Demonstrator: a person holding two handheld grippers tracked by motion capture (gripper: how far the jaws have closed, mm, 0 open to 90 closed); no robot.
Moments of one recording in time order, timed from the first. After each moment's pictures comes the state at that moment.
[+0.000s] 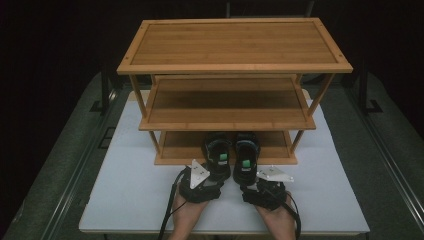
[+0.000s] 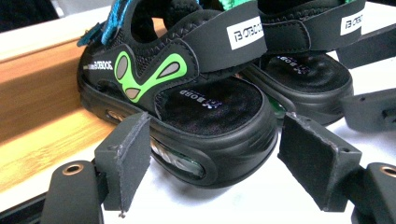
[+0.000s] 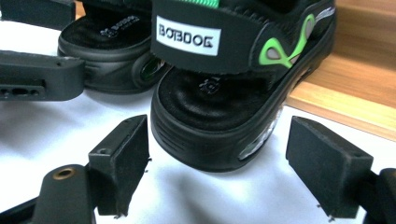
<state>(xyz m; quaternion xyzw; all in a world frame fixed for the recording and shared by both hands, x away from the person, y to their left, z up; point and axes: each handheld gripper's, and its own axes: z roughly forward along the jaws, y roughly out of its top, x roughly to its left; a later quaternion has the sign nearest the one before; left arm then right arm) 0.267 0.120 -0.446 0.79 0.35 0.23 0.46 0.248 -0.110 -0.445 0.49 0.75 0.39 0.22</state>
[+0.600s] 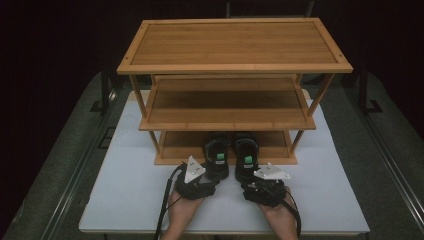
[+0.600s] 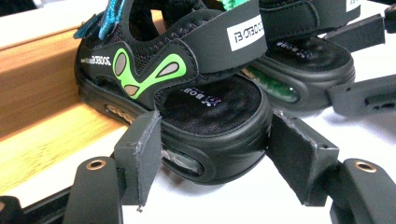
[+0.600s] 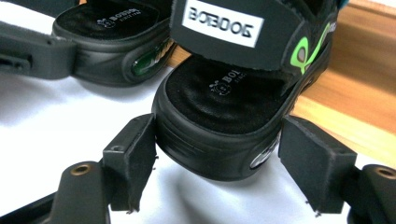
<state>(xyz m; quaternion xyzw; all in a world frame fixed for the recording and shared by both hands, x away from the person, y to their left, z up) 0.278 0.135 -0.443 0.80 0.34 0.19 0.46 0.255 -0.111 -0.441 0.45 0.78 0.38 0.23</state>
